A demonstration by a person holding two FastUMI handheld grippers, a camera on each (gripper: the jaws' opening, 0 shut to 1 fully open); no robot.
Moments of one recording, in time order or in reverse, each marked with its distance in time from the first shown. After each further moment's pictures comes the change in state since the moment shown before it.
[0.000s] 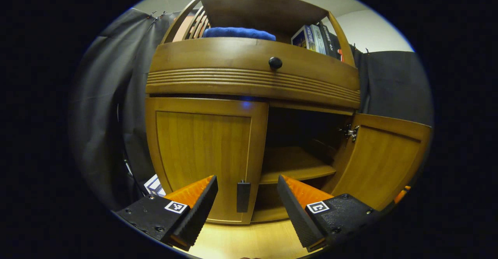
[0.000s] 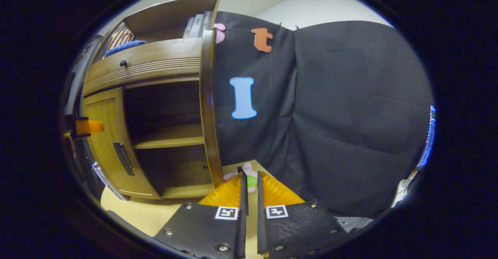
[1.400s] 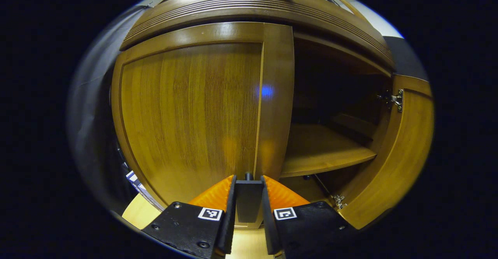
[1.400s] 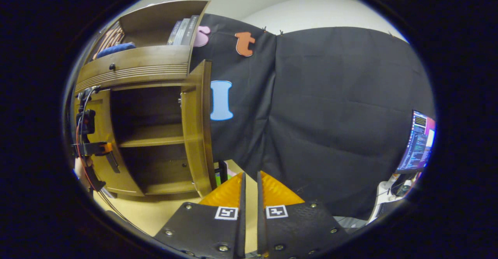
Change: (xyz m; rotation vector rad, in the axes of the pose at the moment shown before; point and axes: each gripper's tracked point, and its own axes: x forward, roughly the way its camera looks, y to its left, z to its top) left arm 0.093 0.015 -0.069 0.016 0.098 0.060; right arm -0.048 -0.039 0.008 -0.026 -0.006 -0.124
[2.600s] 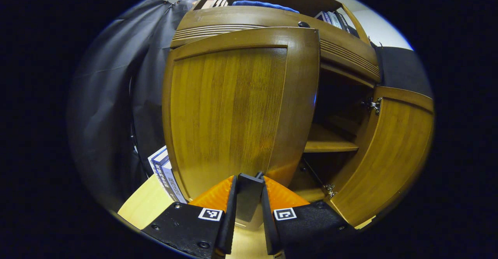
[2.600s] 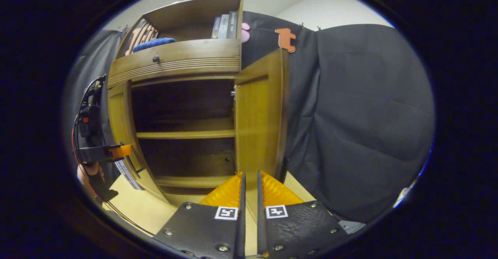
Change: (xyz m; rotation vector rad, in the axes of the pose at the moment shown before) left arm -0.104 0.035 -0.024 -0.080 -0.006 0.015; right arm -0.006 0.099 -0.016 -0.048 0.042 0.343
